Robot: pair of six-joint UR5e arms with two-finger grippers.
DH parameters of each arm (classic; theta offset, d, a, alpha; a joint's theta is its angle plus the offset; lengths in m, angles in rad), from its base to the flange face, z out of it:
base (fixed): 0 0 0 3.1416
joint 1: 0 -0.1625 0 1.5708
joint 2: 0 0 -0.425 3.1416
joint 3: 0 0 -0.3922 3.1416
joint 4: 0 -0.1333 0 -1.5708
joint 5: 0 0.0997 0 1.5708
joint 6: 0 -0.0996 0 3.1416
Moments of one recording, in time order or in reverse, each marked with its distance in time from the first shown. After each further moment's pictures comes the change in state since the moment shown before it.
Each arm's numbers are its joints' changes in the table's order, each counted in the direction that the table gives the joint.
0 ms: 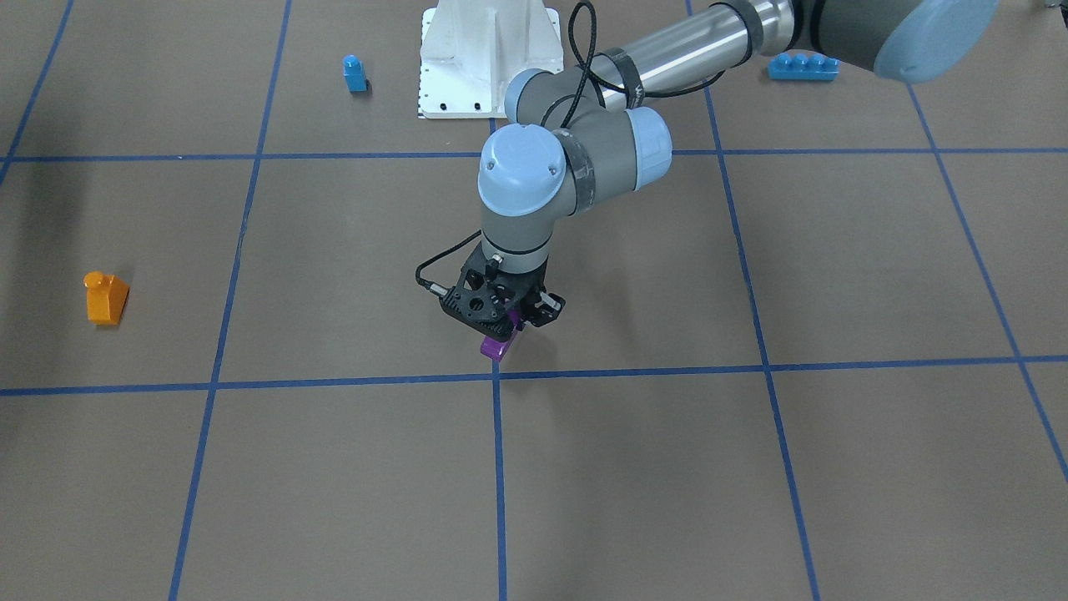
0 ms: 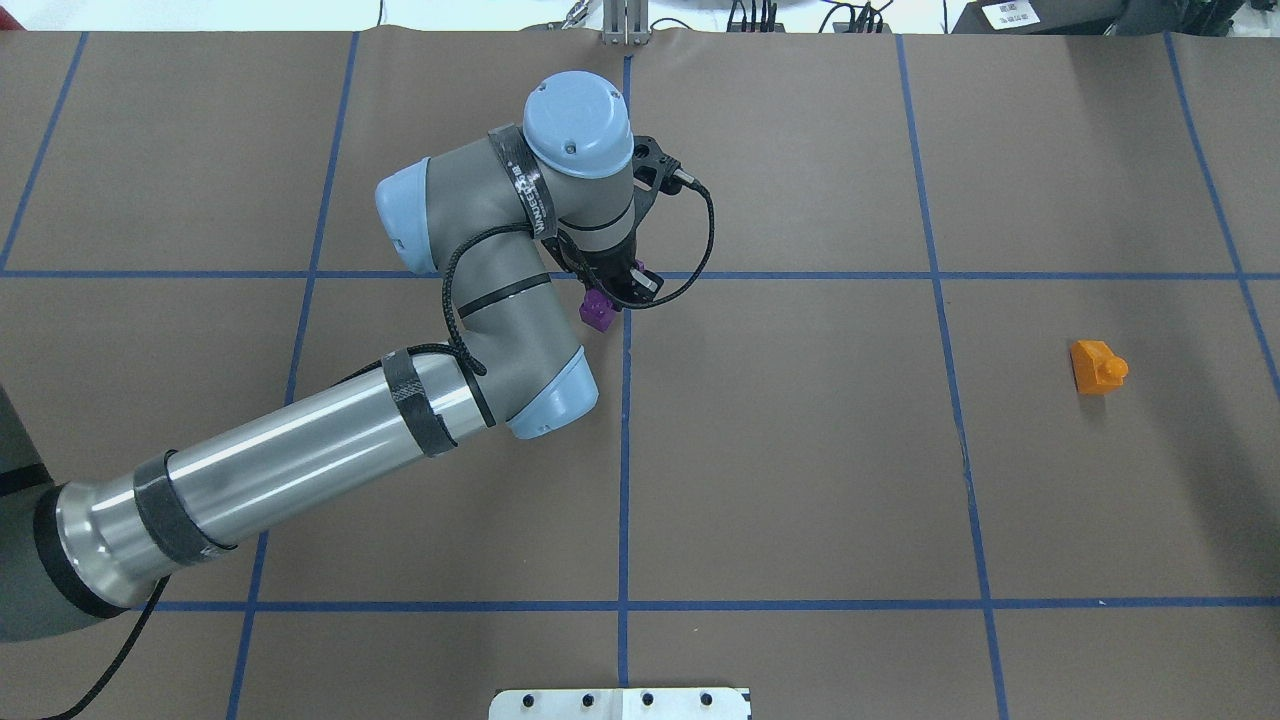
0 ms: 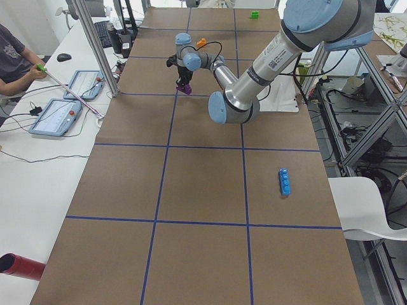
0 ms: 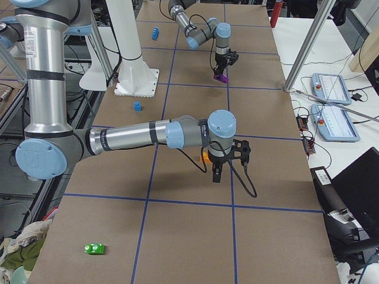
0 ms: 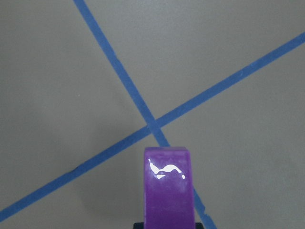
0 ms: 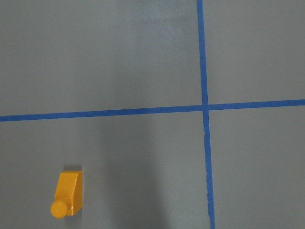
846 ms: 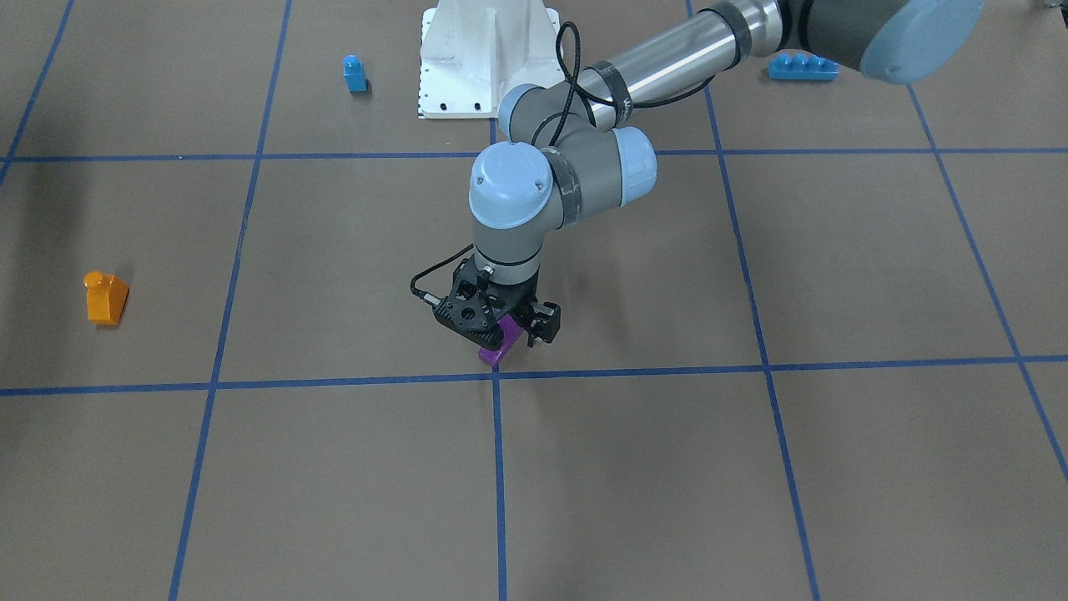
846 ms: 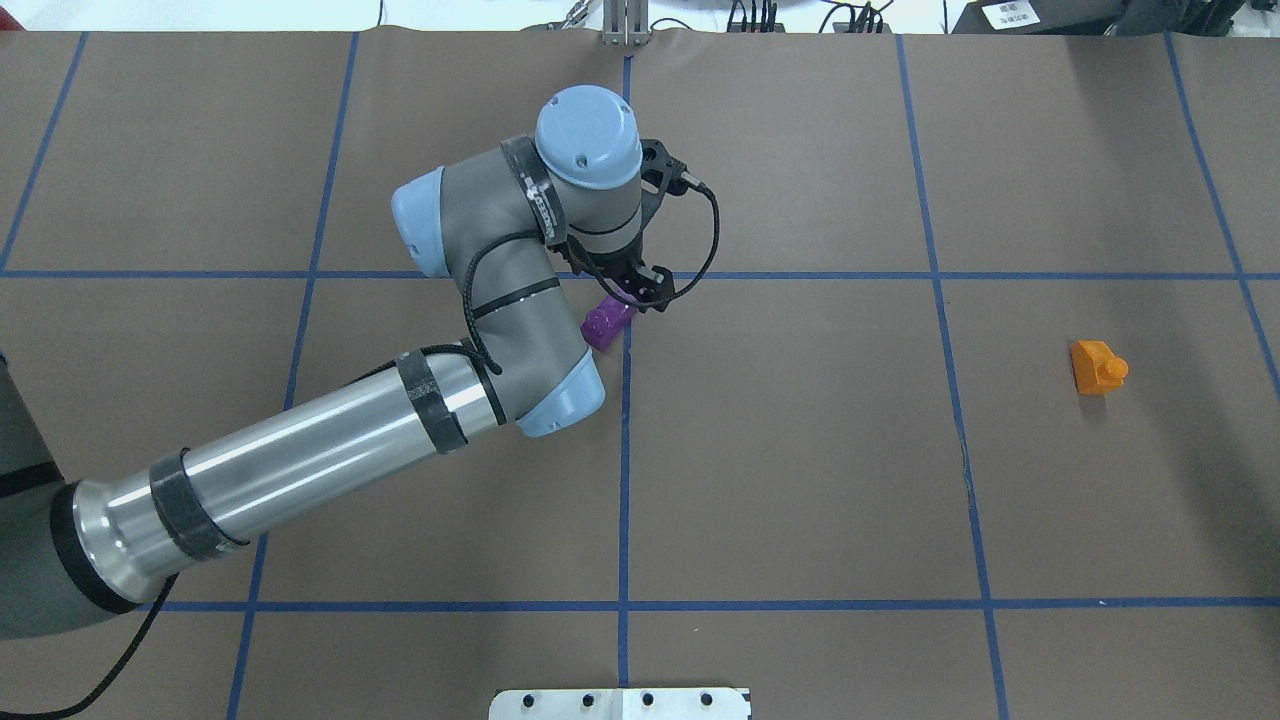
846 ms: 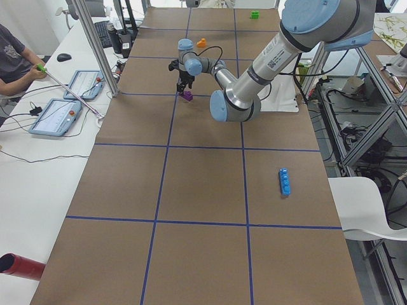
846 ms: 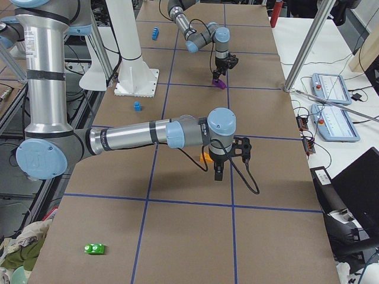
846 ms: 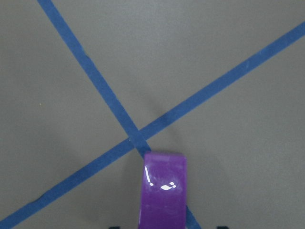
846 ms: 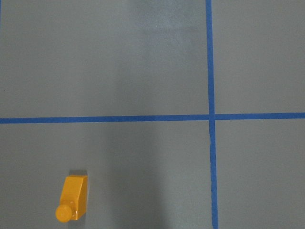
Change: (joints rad) left arm 0.020 0.017 0.028 0.030 0.020 0.012; right arm 0.022 -0.004 0.010 -0.053 -0.001 -0.018
